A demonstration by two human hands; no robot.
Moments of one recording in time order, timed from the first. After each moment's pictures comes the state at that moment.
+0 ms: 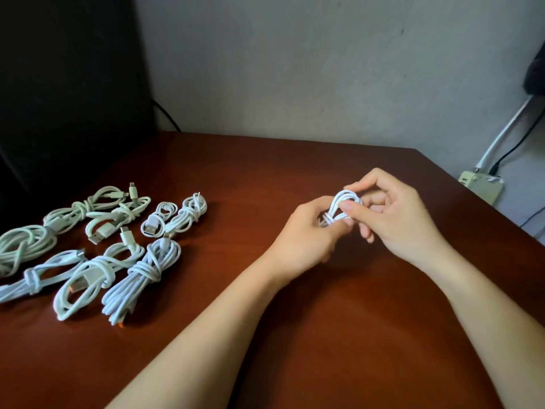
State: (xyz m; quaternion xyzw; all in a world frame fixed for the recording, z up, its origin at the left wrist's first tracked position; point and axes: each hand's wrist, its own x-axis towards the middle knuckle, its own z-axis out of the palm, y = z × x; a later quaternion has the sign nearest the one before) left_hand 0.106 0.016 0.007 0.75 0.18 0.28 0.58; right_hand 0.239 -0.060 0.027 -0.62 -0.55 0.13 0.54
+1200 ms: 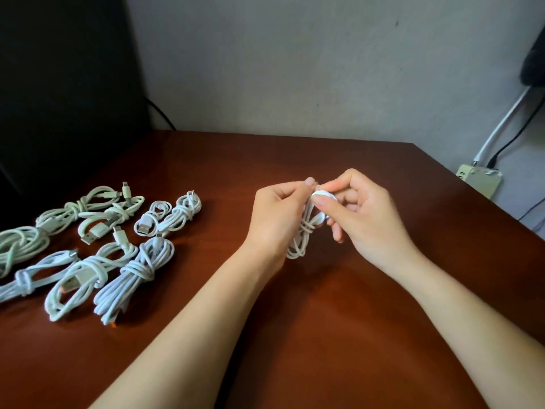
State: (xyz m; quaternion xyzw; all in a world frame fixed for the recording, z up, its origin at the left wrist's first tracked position) left_hand 0.102 0.023 0.014 0.61 0.26 0.39 0.64; right_hand 0.212 -0.051 0.018 -0.59 -0.54 0.14 0.58
